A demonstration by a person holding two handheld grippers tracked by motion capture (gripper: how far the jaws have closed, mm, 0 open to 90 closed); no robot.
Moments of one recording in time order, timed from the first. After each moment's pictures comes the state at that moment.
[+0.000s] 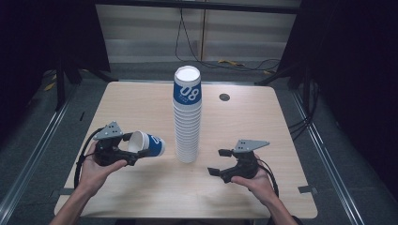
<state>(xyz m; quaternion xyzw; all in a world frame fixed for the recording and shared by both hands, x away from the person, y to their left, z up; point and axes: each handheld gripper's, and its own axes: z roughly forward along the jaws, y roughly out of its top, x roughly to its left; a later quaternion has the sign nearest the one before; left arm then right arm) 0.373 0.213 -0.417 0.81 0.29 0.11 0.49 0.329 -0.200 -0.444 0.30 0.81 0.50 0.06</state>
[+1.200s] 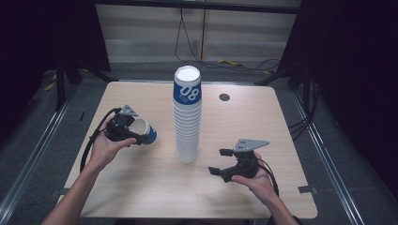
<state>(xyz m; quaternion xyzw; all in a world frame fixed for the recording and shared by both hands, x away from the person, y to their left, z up) 0.446 0.195 -0.421 0.87 0.34 0.14 0.32 0.330 -0.200 -0.444 0.31 0.81 0.49 0.07</state>
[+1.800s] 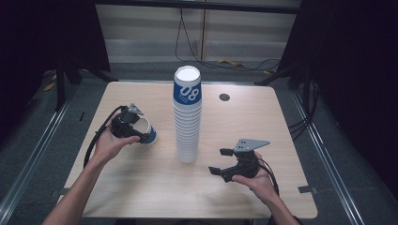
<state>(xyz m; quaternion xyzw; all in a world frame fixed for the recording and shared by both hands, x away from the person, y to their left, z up) 0.461 0.181 -0.427 0.89 0.33 0.14 0.27 0.330 -0.202 -0.443 0.31 0.81 0.49 0.07</state>
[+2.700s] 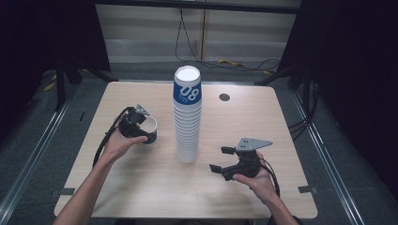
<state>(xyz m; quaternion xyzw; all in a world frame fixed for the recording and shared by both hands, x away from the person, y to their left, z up) 0.476 0.169 -0.449 0.88 0.34 0.15 0.28 0.329 -0.204 -0.440 0.31 0.80 0.50 0.09</state>
